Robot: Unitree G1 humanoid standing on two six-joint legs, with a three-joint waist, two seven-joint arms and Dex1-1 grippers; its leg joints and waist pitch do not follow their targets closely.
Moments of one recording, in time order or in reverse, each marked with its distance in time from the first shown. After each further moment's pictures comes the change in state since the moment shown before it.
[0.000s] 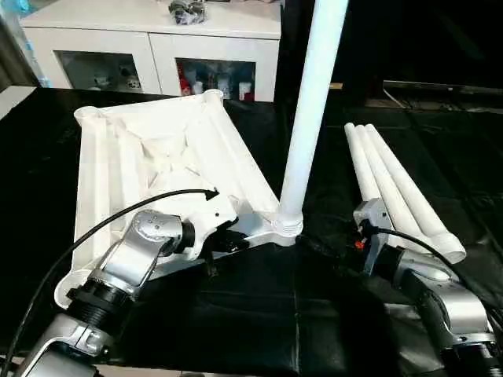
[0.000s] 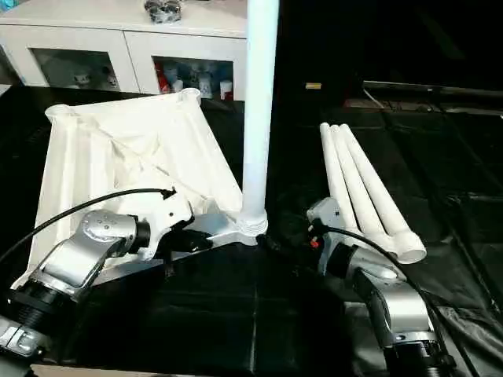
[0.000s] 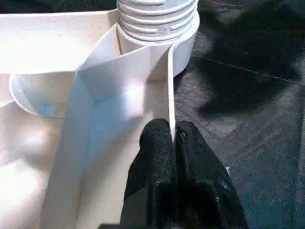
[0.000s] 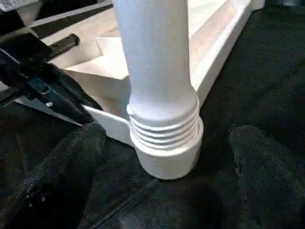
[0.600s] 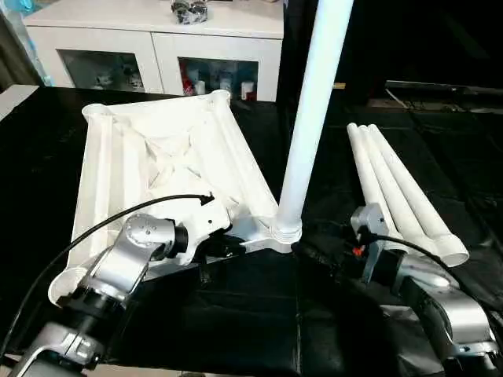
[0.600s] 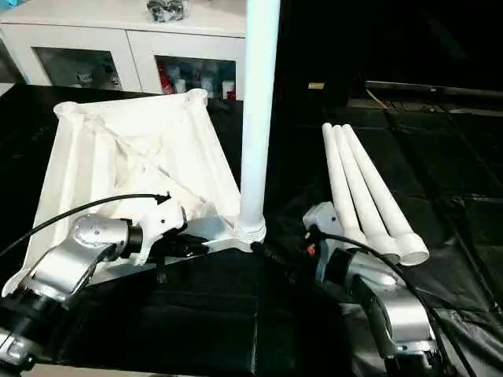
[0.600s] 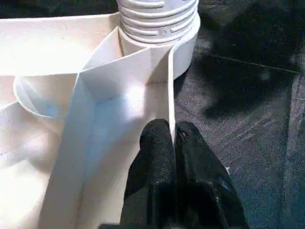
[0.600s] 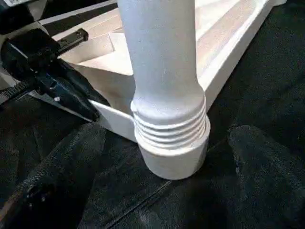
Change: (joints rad) left arm 0.047 0.011 0.019 -0.034 -0.012 -0.049 -0.007; right arm 0.053 -0.001 0.020 -0.052 0.002 0.009 0.000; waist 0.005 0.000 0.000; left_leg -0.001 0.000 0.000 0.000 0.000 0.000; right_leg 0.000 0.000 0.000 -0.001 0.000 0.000
